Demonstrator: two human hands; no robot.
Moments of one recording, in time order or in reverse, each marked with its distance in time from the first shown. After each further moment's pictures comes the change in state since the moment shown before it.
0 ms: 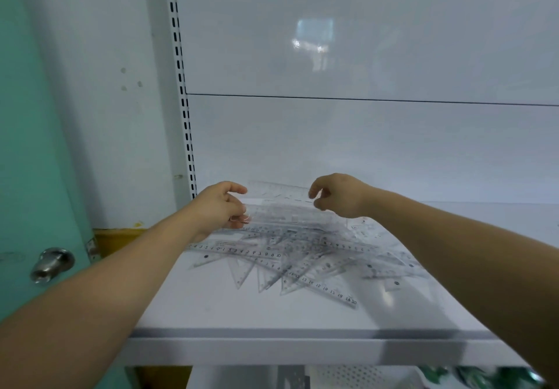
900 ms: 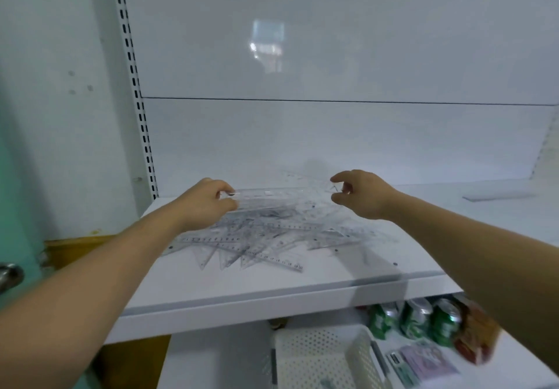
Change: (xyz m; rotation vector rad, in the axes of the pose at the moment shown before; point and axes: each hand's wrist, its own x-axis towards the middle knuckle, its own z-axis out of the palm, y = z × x) left_hand -0.039 0.037 0.037 0.738 -0.053 0.266; right_hand -0.114 0.054 -0.029 -0.023 0.241 0.225
